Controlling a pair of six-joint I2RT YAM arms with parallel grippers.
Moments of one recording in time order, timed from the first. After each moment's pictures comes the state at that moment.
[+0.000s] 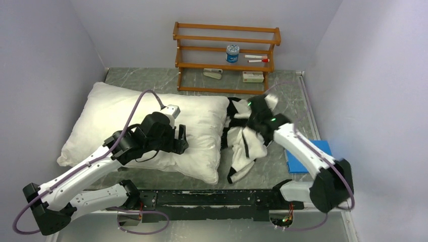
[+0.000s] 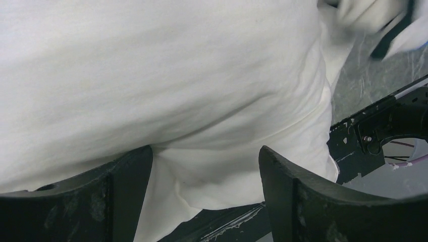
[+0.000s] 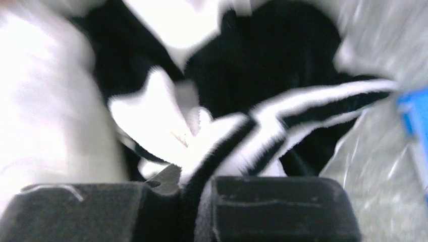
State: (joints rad) left arm -0.85 0.95 0.99 -0.78 -0.14 -0.52; right arm 0.55 1.31 0.88 -0.56 0.36 0.74
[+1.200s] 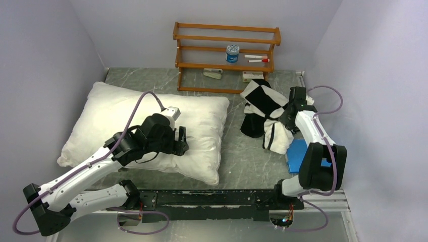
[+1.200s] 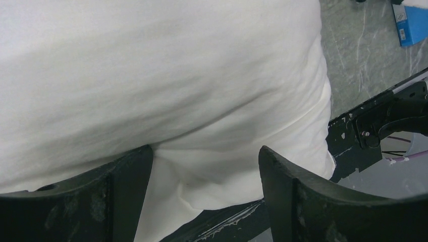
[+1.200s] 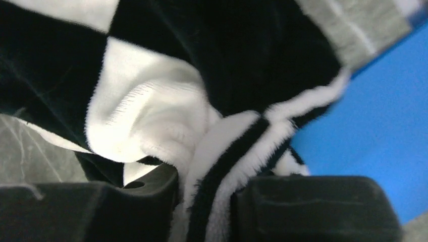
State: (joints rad) left arm -0.85 0.93 0.95 -0.77 -0.12 -0.54; right arm -0.10 1.42 1.02 -0.59 0.23 0.55
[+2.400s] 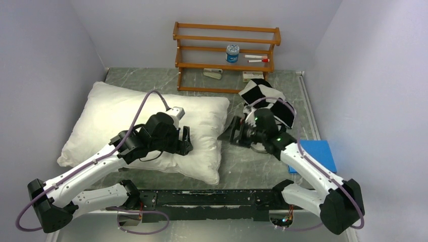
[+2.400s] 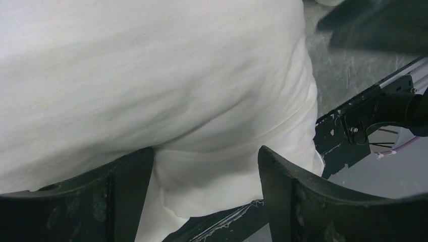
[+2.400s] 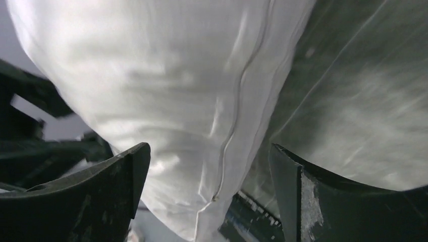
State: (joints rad) left arm -0.85 0.98 0.94 -0.71 -0.07 -0.54; right arm 0.43 1.04 0.74 -0.31 -0.43 0.72
